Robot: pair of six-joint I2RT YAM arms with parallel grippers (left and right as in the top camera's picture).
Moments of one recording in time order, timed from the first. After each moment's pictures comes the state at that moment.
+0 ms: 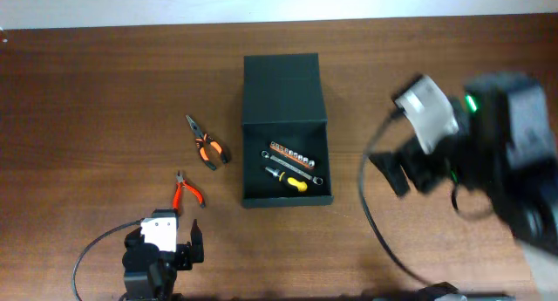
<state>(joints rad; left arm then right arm) 0.04 0.01 0.20 -0.80 -0.03 0.06 0.28 1.12 1.64 -1.33 -0.18 -0.31</state>
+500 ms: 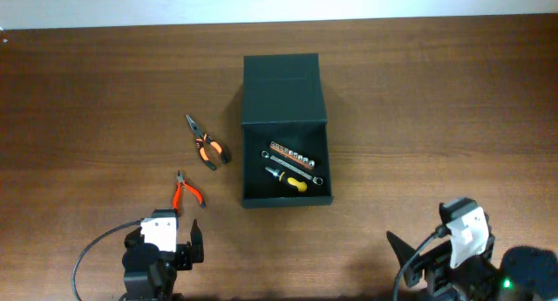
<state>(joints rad) 0.04 0.01 0.20 -0.80 -0.03 0.06 0.27 0.36 0.97 -1.15 -0.17 -0.04</state>
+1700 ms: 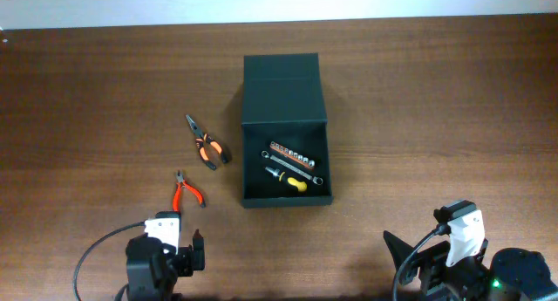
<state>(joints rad) 0.04 0.18 0.24 -0.90 -0.03 0.06 0.27 0.32 0.89 -1.12 -0.17 0.08</state>
